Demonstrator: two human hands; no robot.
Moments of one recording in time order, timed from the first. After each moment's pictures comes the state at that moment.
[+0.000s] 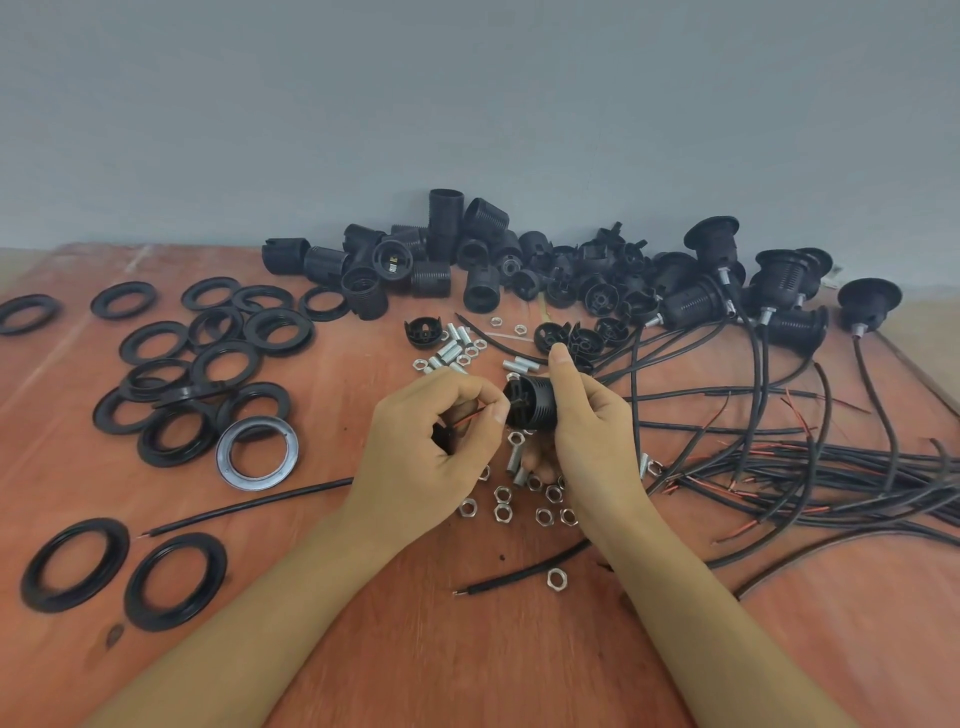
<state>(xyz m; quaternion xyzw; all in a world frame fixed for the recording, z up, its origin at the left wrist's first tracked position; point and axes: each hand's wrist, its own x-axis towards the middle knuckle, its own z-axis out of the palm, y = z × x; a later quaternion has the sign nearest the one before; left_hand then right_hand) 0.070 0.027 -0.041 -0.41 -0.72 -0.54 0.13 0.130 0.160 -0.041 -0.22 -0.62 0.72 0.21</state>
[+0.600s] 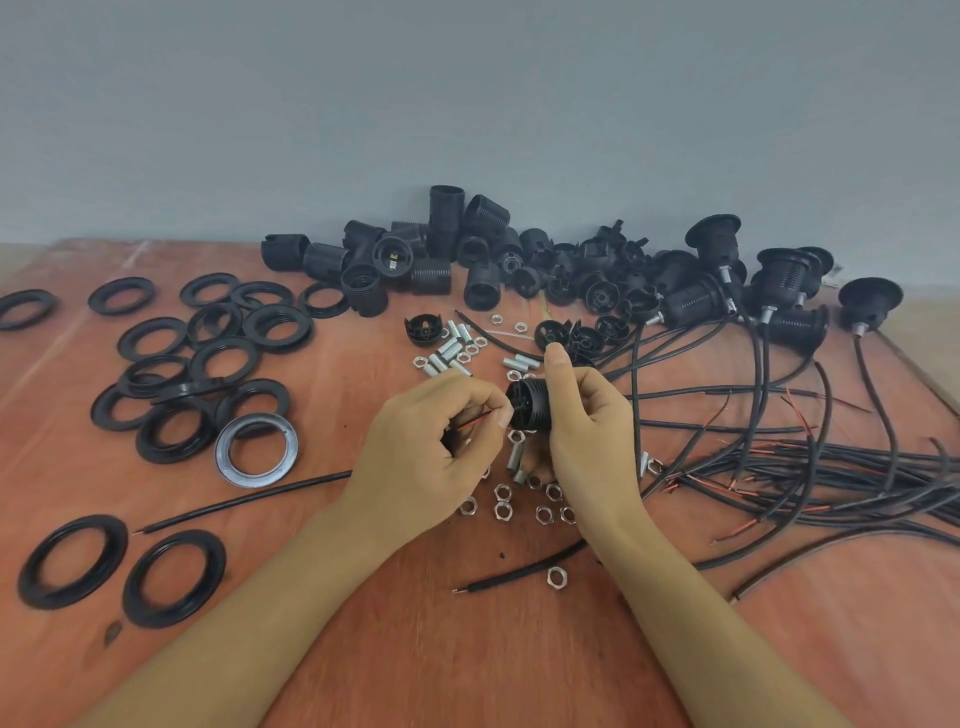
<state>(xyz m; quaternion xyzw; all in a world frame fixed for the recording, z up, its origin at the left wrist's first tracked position) 0.067 0.025 -0.042 -0.45 -0.73 -0.50 0.14 0.132 0.155 -0.040 -0.22 -0.64 0.69 0.26</state>
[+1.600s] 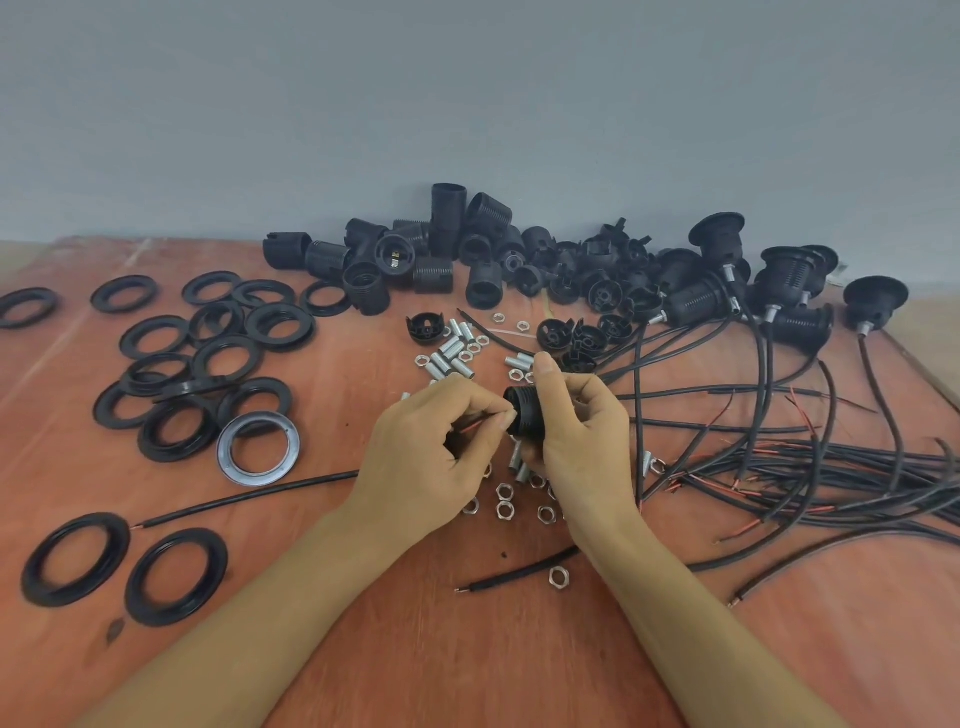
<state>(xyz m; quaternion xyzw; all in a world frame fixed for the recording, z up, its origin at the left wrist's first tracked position) 0.068 0.027 -0.050 -0.45 -0.73 -0.49 0.16 0.131 0.149 -0.044 -0.23 -0.62 0.71 0.26</state>
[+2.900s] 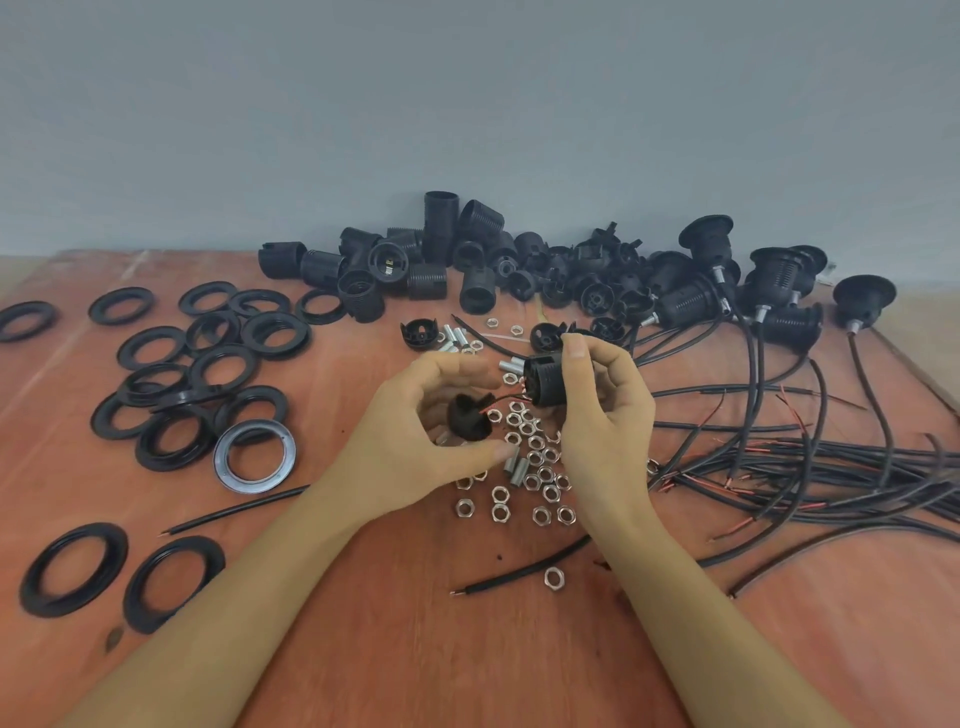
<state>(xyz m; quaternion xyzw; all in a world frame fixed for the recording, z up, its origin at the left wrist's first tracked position) 0.049 0.019 -0.043 -0.40 -0.69 -0.59 -0.11 0.130 0.161 -0.037 -0.19 -0.62 0.65 0.39</state>
